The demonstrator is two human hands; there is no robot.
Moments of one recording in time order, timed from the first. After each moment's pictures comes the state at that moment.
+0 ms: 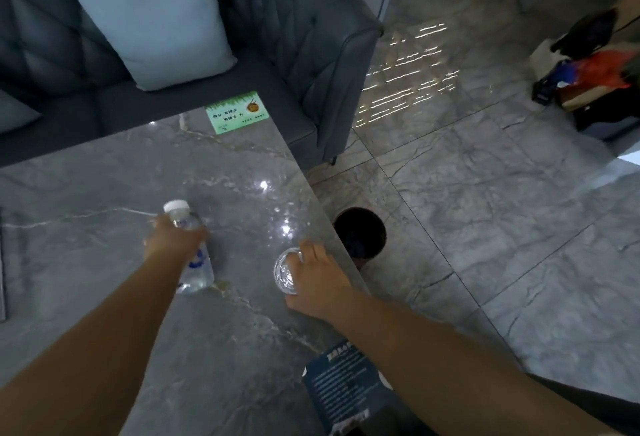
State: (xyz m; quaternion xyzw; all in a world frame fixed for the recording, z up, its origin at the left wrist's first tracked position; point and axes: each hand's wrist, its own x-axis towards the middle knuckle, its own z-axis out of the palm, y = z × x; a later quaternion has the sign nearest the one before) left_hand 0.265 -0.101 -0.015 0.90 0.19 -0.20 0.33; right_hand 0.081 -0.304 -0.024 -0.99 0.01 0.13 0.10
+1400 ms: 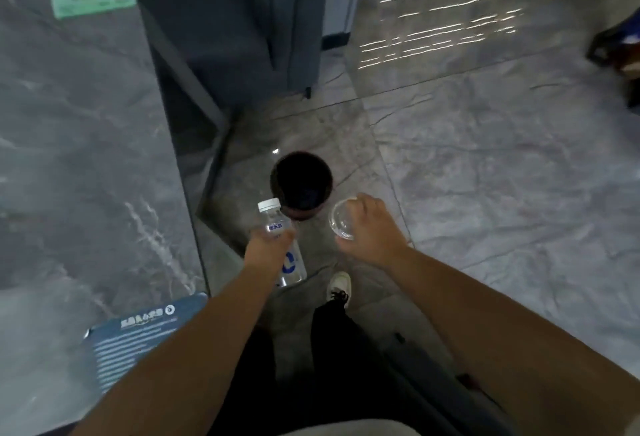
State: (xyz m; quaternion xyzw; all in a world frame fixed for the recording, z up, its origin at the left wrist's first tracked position) left_hand 0.017 -0.454 -0.115 0.76 0.29 -0.33 0.47; right_hand -0.019 -0.660 -0.099 -0.96 0.06 0.19 0.18
